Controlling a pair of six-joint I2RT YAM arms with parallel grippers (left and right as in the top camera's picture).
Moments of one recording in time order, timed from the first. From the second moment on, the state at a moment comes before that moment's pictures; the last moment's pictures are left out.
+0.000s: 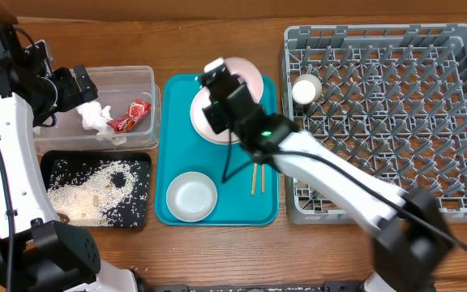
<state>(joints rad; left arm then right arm) 0.35 1.73 1.79 -1.20 0.19 -0.10 0.74 1.79 1.40 -0.23 0.20 0.09</state>
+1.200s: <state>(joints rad) 0.35 1.73 1.79 -1.20 0.19 -0.10 -0.31 2.05 1.40 -0.08 -1.54 0.28</state>
